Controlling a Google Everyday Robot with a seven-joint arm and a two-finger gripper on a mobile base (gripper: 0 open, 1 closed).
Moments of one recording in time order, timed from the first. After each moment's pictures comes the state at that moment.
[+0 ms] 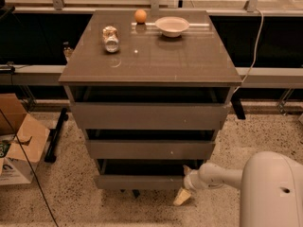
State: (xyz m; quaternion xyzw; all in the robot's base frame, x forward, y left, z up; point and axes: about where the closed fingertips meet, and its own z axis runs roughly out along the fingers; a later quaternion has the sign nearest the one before) arm 0.573 -0.160 0.229 -0.55 0.79 0.11 0.24
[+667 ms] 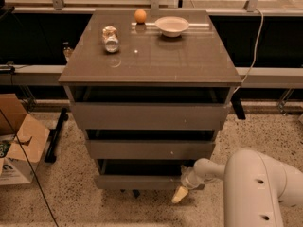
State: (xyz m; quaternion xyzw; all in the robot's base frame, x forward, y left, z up) arm 0.593 -0.159 0.195 -0.56 0.79 0.12 0.21
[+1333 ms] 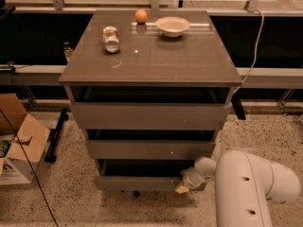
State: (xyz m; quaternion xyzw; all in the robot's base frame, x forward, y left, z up) arm 0.588 -0.177 0.164 -0.55 0.81 0.13 0.16
